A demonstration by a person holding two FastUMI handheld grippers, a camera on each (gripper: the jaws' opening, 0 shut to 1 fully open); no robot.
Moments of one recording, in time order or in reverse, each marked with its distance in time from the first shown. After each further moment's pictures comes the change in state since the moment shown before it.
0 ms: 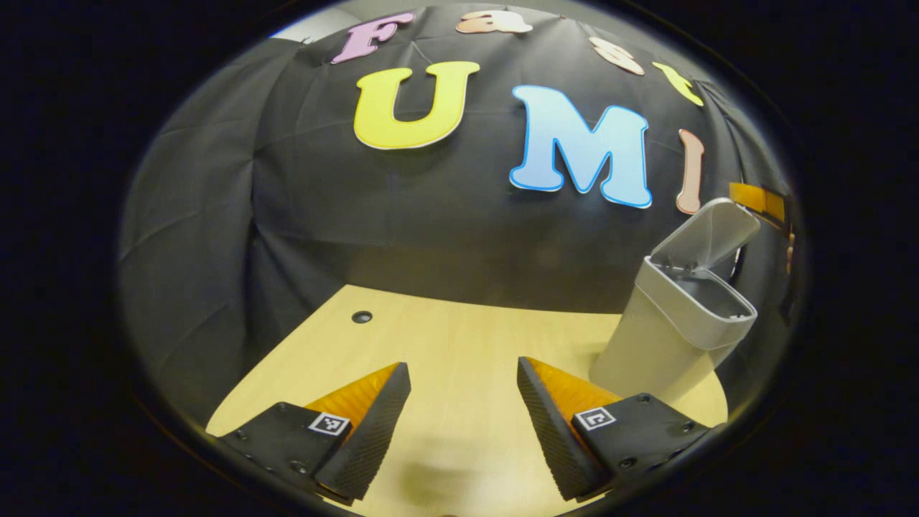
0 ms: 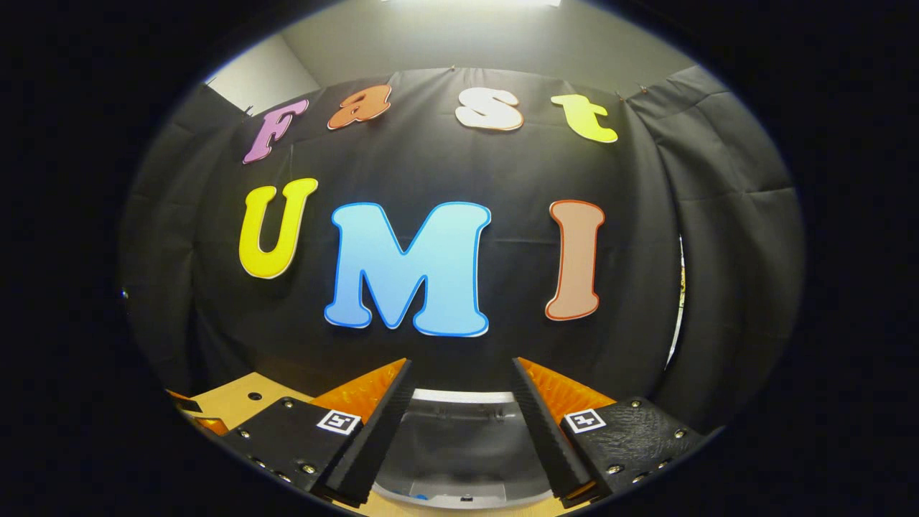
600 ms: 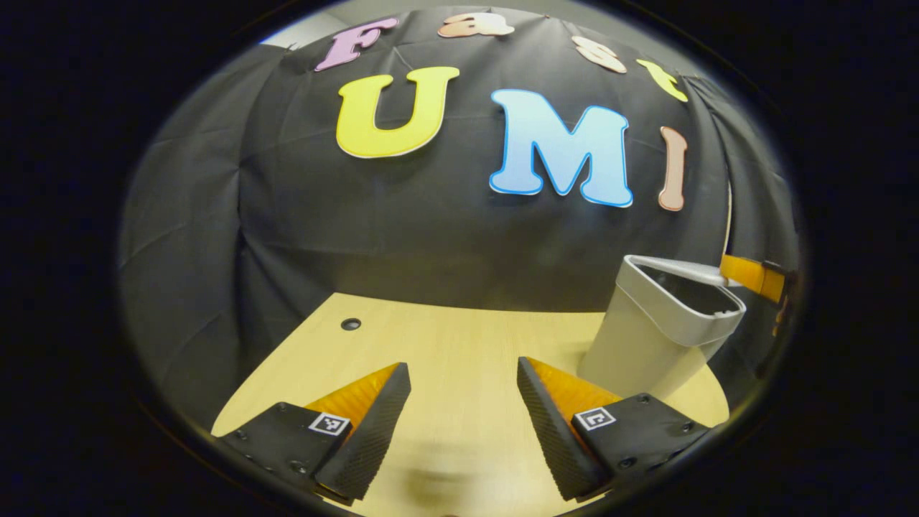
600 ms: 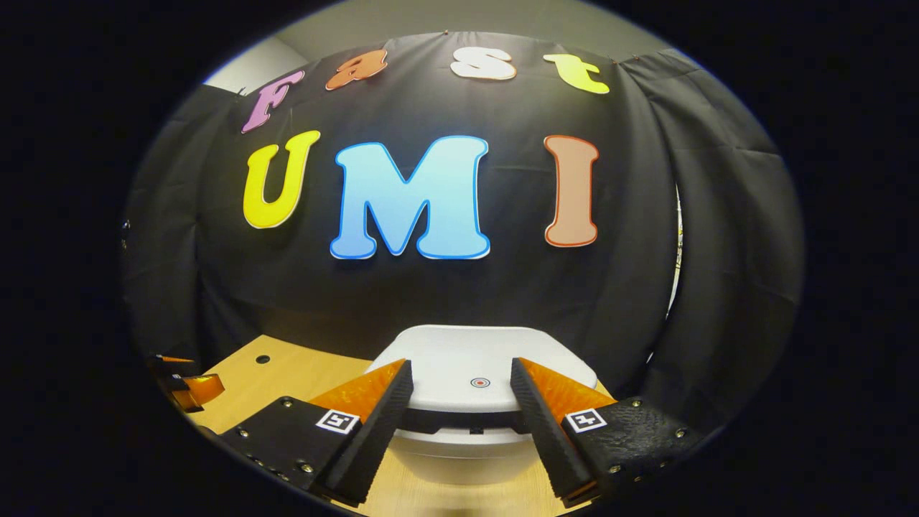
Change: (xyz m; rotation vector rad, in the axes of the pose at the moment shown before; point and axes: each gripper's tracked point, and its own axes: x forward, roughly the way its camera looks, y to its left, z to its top) left arm -0.008 -0.013 0.005 0.046 -0.013 -0.039; right arm -0.030 0.006 -0.094 0.032 0.208 0.008
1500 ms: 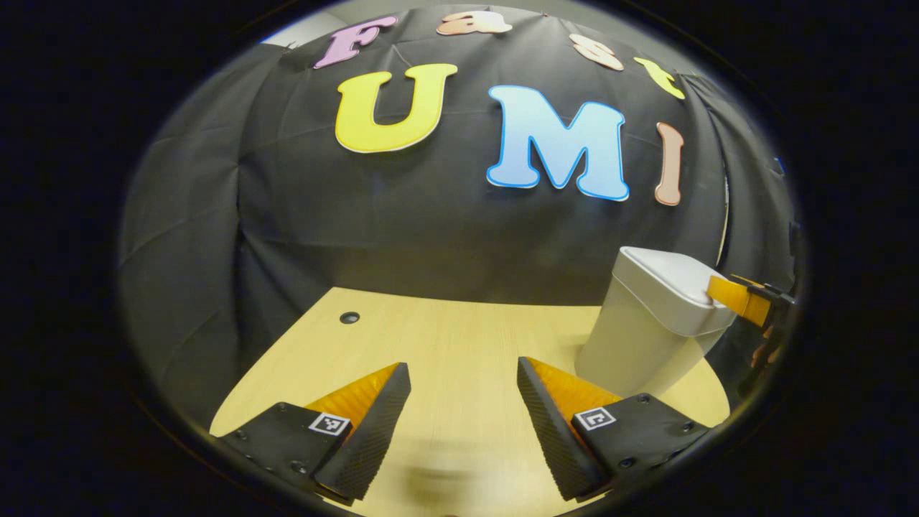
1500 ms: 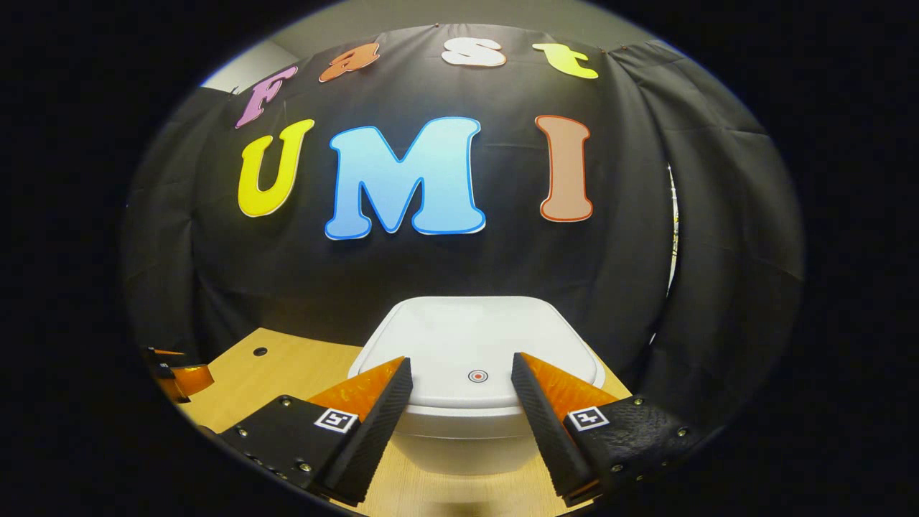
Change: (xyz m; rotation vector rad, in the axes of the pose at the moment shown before) left arm -0.008 -0.001 -0.013 -0.004 0.022 -0.011; right arm -0.001 0.000 -0.033 0.029 0.020 -0.016
